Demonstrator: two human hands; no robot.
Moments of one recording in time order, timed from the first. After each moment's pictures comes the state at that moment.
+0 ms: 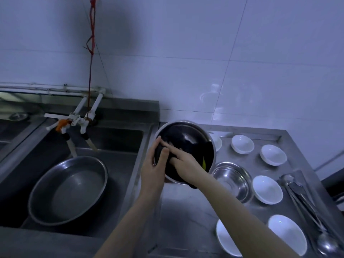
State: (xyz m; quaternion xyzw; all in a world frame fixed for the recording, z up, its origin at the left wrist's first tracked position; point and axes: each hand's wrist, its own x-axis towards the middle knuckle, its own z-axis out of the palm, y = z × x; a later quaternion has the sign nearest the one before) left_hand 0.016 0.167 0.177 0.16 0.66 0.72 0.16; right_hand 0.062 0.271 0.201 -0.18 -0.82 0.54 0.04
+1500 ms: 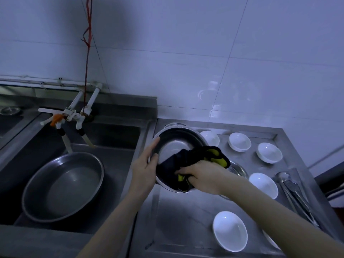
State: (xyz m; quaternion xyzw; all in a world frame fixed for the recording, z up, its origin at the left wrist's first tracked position) left_hand -0.008 0.152 0.158 0.22 0.68 0.67 0.16; right_hand 0.107 0.308 0.204 -0.08 -0.97 0.17 -0.16
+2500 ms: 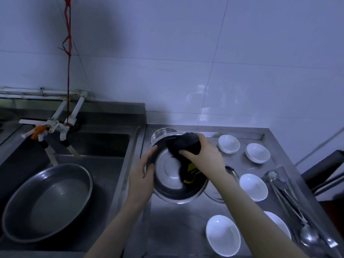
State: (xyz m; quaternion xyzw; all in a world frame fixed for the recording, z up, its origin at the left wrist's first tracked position) left_hand 0.006 0.171 0.159 0.27 0.70 0.65 0.12; right_hand 0.094 0.350 0.195 -0.39 -0.87 0.27 0.15
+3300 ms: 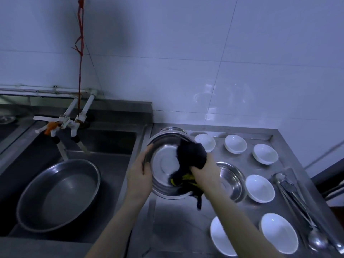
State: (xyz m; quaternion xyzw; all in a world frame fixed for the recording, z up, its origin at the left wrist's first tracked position) left_hand -0.001 0.156 0.157 0.26 0.75 0.61 0.05; right_hand 0.105 0.312 0.163 -0.45 -0.76 0.43 0.18
